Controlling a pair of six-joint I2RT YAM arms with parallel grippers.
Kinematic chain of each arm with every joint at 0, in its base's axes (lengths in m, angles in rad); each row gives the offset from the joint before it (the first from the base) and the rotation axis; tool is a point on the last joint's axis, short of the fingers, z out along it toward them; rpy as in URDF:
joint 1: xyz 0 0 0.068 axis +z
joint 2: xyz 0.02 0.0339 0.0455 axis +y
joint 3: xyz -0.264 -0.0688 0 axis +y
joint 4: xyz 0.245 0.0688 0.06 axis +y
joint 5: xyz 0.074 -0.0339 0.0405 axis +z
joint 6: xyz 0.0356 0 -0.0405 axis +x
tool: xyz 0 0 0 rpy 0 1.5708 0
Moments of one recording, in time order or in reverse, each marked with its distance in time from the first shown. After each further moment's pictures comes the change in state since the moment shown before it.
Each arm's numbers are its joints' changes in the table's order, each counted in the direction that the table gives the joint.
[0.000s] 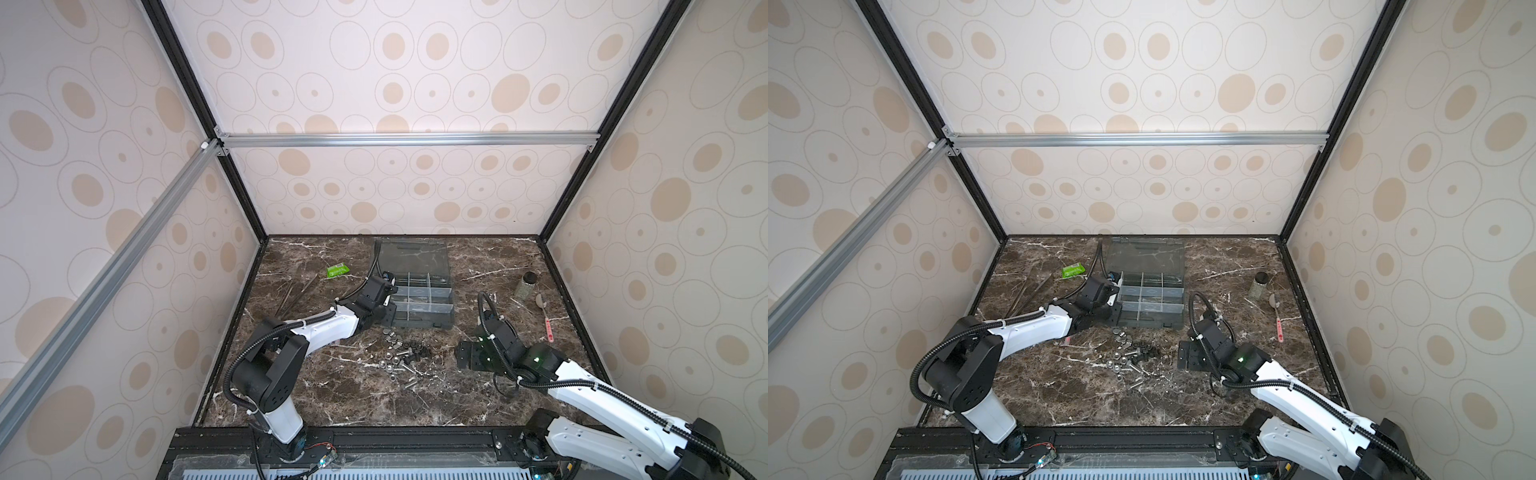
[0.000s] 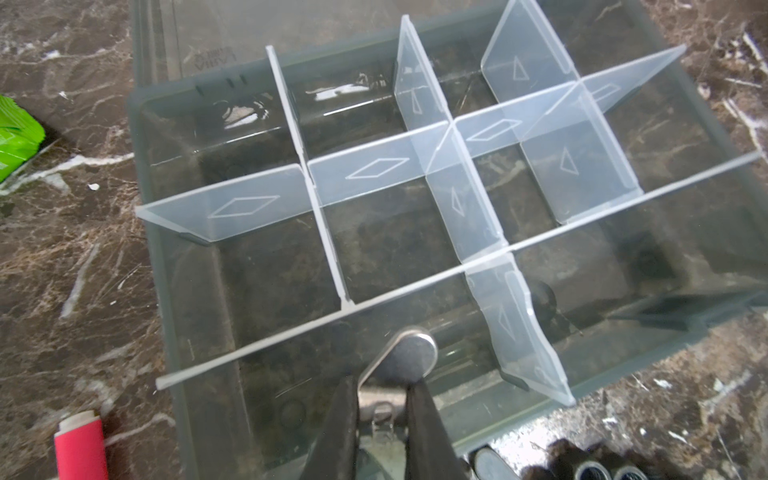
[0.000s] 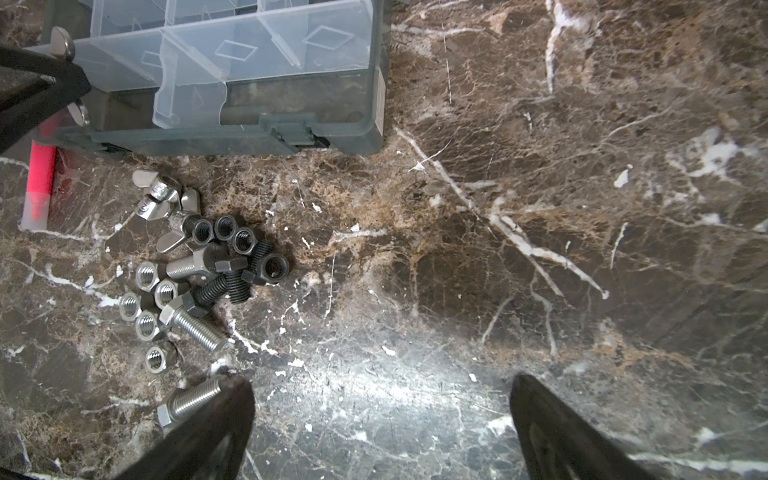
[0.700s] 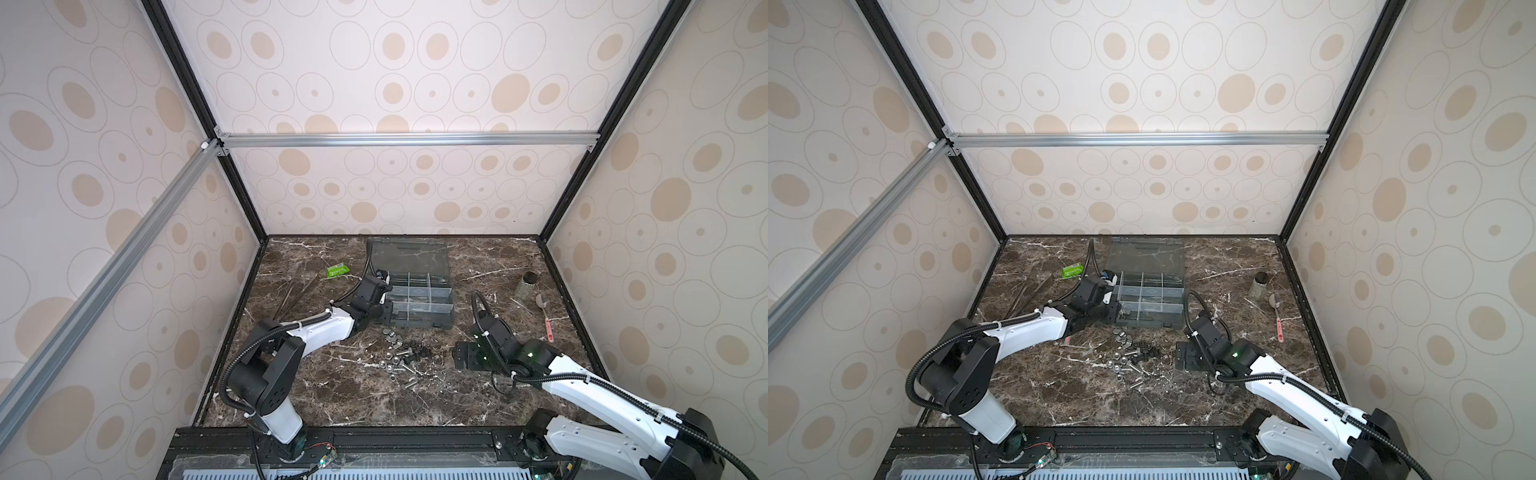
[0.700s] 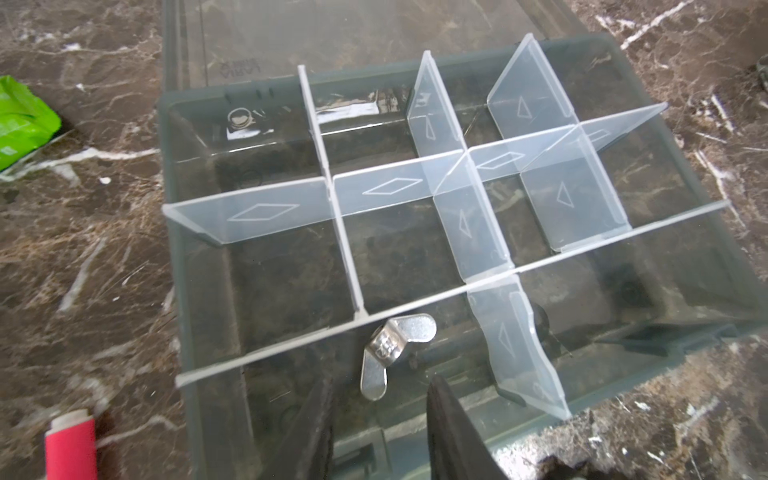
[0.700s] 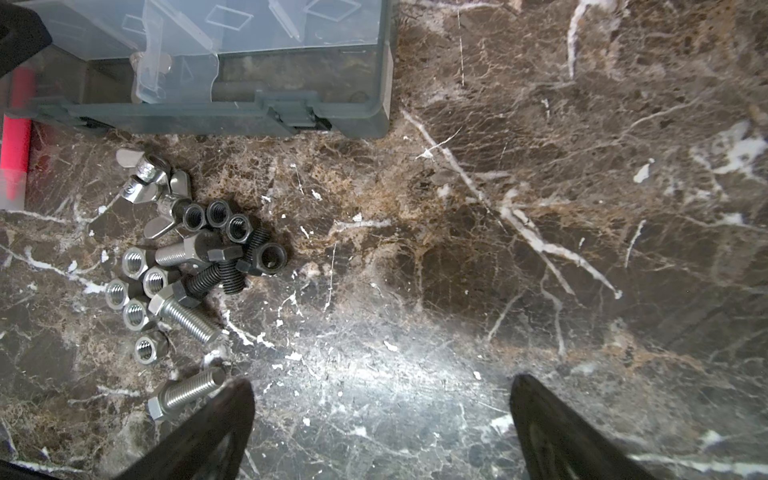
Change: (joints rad) left arm 0.029 -0.046 0.058 -0.073 -0.028 -0.064; right arm 0.000 0.060 -0.025 0.006 0.025 -0.024
